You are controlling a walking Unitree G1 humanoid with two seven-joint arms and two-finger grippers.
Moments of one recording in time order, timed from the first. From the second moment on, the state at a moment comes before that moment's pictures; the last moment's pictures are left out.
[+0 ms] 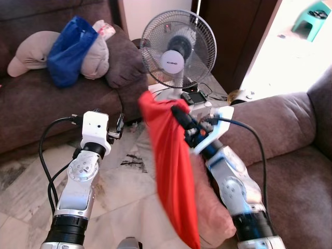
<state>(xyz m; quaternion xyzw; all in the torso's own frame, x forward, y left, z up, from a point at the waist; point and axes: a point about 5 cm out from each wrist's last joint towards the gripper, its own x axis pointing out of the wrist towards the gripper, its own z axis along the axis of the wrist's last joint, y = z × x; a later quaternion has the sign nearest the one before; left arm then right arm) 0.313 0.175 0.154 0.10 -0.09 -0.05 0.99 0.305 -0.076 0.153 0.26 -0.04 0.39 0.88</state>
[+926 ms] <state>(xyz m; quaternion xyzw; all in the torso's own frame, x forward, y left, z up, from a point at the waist) 0.309 0.168 0.158 0.03 -0.10 -0.06 0.99 0.316 -0.151 0.104 0.22 0.05 0.14 0.96</state>
